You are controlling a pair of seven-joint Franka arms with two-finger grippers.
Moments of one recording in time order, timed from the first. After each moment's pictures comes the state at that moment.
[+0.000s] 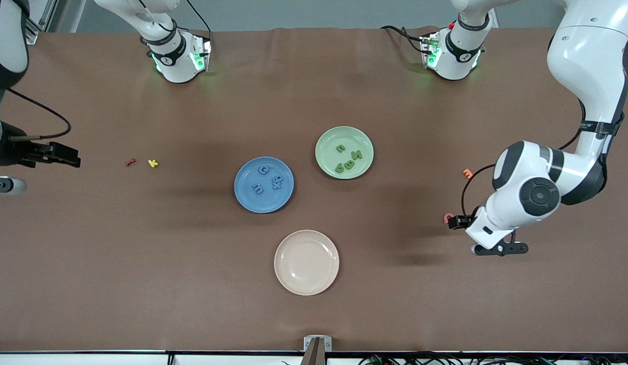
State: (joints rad) left arm 0.17 0.58 -0.36 -1.61 0.25 2.08 -0.27; right arm -0.09 0.19 0.08 -1.39 -0.05 1.44 -0.01
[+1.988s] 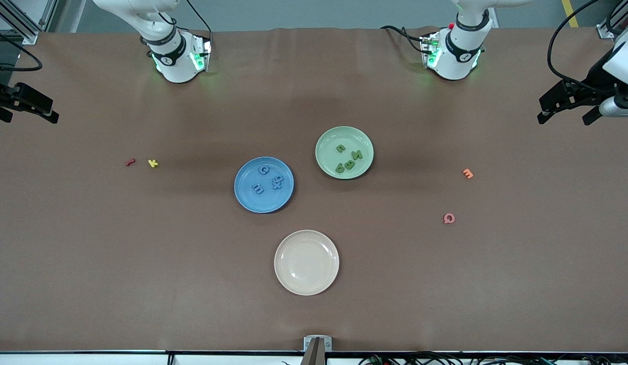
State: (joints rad) left arm 0.00 -0.20 -0.03 -1.82 -0.04 1.72 0.00; right arm -0.02 -0.05 -0.03 -1.53 0.01 1.44 -0.01
